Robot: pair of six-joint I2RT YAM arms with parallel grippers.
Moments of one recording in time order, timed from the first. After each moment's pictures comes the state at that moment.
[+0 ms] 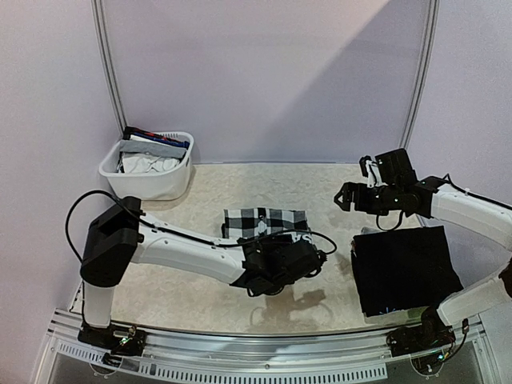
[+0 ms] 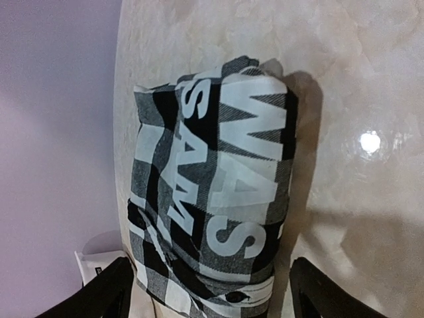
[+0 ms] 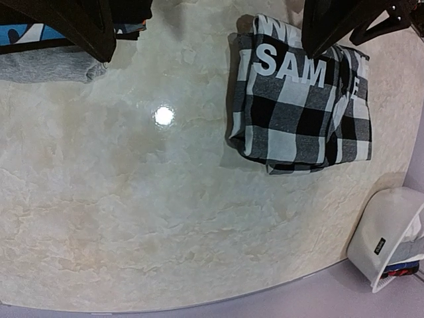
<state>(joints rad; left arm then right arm) -1.32 2.09 1.44 -0.33 -0.83 0.49 0.47 1.32 0.95 -0.36 -0.03 0.47</state>
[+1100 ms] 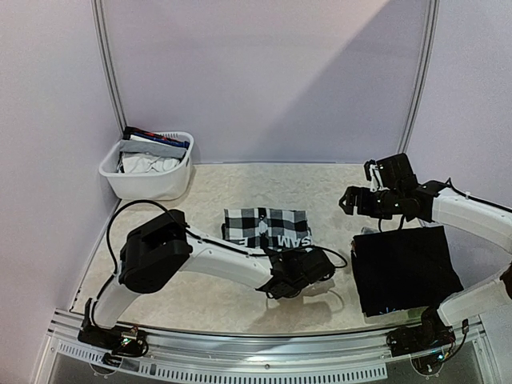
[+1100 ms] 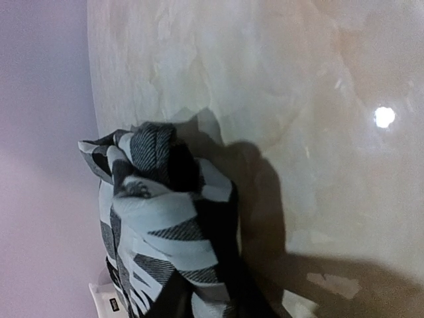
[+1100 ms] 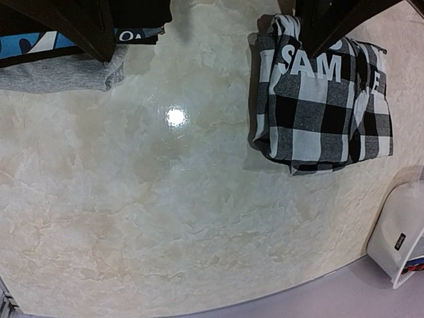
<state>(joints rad) -1.28 2.36 1.62 -0.25 -0.83 0.70 0.46 1.30 0.91 -0.36 0.06 0.49</state>
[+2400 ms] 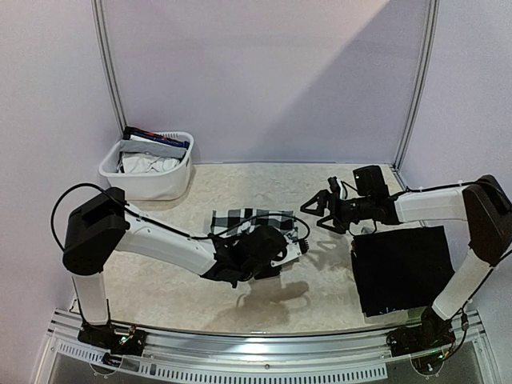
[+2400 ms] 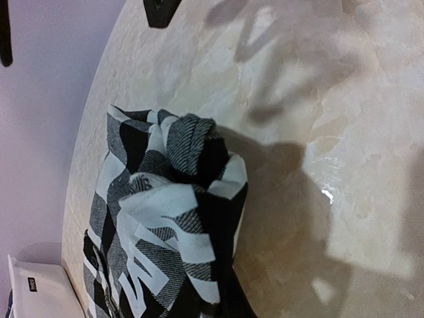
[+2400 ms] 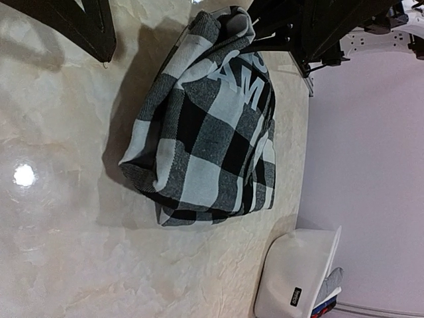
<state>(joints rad) -1.18 1.97 1.14 0.06 -0.54 0.47 0.46 1.65 0.90 0.11 -0.59 0.80</state>
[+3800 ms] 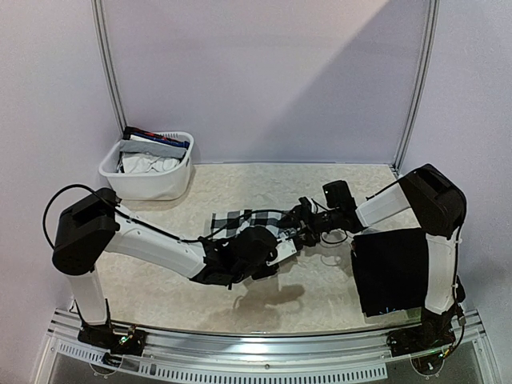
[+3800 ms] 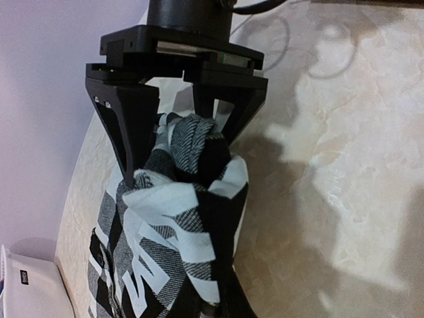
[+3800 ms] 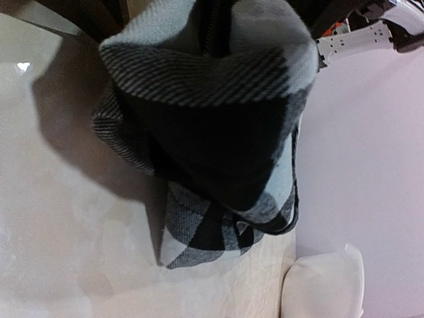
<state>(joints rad) -1.18 1.90 1.04 0.20 -0.53 0.44 0.53 2.09 1.08 0.35 -0.78 0.99</state>
